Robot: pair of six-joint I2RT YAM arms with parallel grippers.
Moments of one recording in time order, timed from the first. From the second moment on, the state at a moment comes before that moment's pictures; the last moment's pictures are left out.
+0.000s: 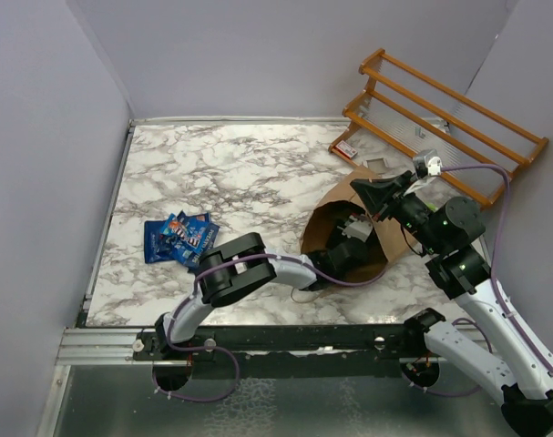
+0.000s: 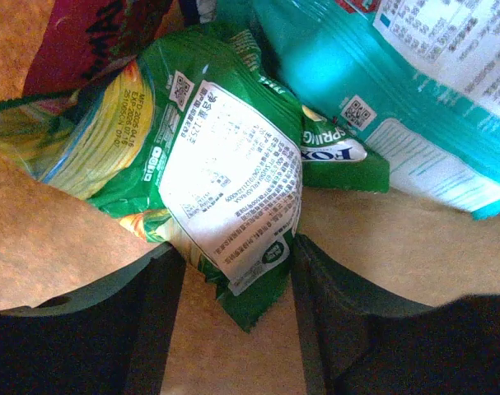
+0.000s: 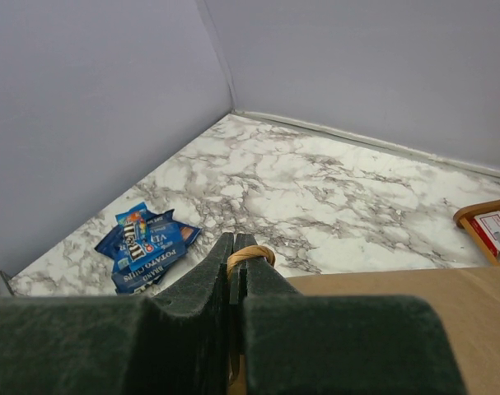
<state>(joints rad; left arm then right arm) -1.20 2.14 1.23 0.47 -0.65 -0.26 0.46 0.73 0.80 0.08 -0.23 0.26</state>
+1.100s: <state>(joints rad) -1.20 1.52 0.83 0.46 -0.22 -0.22 0.46 0.72 0.80 0.07 -0.22 0.24</state>
